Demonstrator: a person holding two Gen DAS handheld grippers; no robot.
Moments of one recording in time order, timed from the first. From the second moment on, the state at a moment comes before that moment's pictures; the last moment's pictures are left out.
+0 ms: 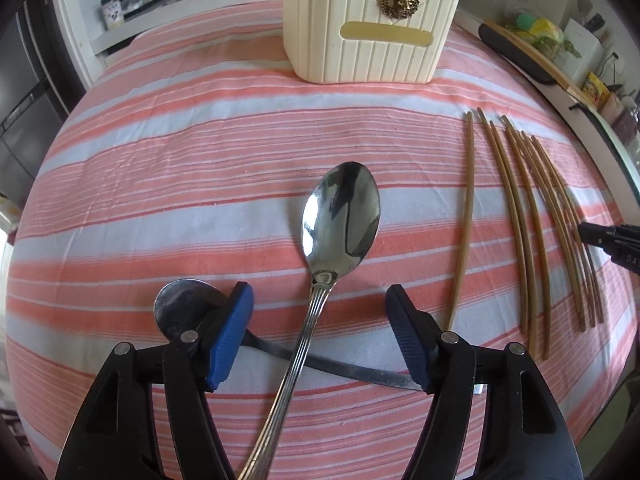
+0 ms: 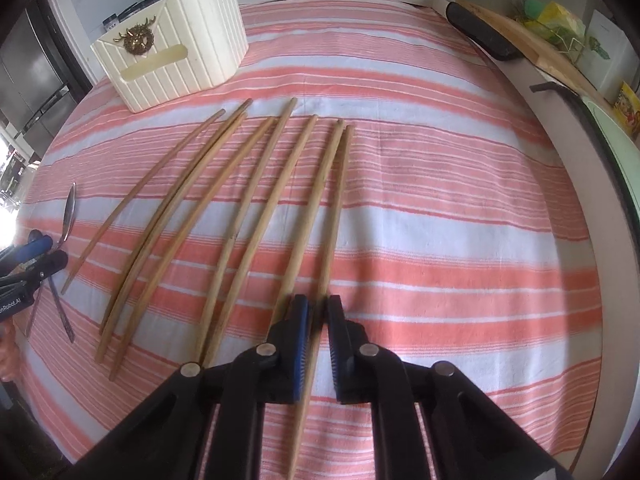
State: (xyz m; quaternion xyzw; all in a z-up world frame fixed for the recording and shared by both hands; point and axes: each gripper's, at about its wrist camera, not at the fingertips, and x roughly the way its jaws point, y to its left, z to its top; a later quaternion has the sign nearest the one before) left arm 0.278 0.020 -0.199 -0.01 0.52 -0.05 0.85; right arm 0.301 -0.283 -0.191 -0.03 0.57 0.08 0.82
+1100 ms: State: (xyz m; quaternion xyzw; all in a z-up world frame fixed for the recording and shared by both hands) left arm 0.266 0.047 -0.097 -0.05 0.41 -0.10 0.91; right arm 0.329 -0.267 -0.104 -0.02 0.45 0.14 0.88
